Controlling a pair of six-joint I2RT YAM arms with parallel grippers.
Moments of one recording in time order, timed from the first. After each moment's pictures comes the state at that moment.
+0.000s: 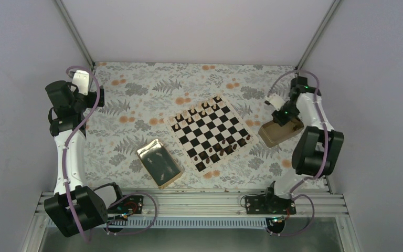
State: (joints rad) left arm 0.37 1.09 0.98 -0.26 0.26 0.32; right arm -0.22 1.64 1.33 -1.07 -0.15 -0.90
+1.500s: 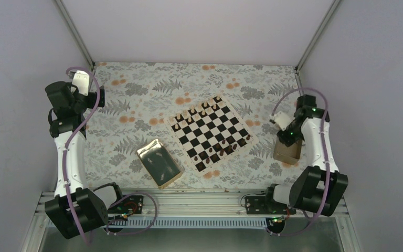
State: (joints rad) left arm 0.37 1.08 0.98 -0.26 0.29 0.31; right arm -0.22 1.28 1.03 -1.18 -0.04 -0.89
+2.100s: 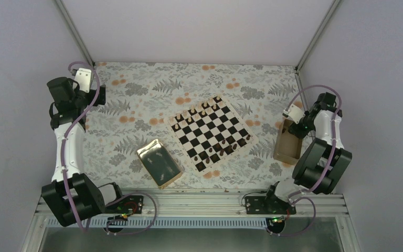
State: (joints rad) left arm 0.37 1.17 1.00 -0.25 0.31 0.33; right arm -0.47 1.49 1.13 -0.91 -0.22 -1.22
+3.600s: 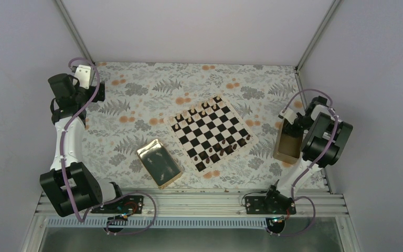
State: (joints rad) left arm 0.37 1.27 1.04 -0.17 0.30 0.32; right arm -0.49 1.87 1.21 -0.76 -0.38 -1.38
